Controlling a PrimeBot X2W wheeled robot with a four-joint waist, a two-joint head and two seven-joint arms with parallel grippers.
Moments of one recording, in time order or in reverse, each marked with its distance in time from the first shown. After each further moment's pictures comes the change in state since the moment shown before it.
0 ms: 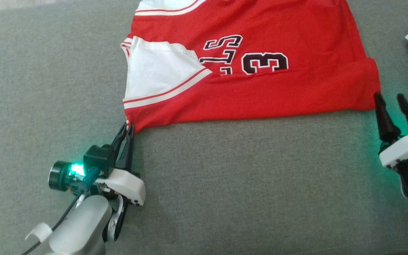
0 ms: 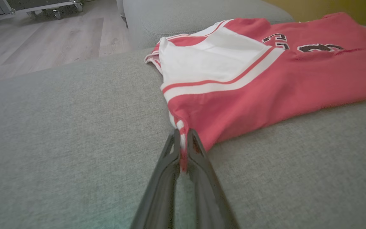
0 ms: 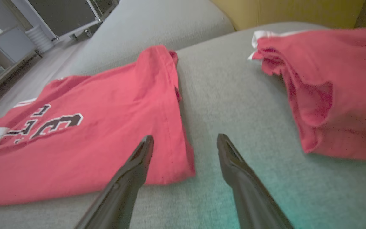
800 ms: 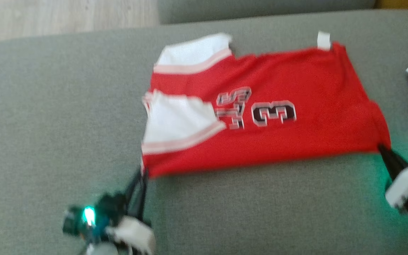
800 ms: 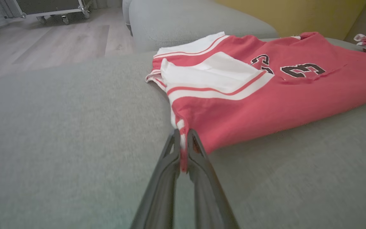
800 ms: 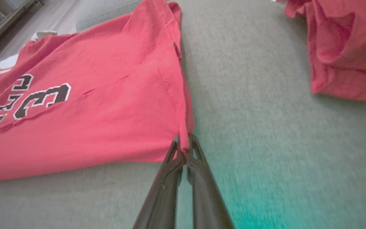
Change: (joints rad) left arm 0.169 0.029 -0.041 -0.128 -0.007 0.014 -0.035; right arm 0.055 -0.085 0.181 0.068 0.132 0.000 0.136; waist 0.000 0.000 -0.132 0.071
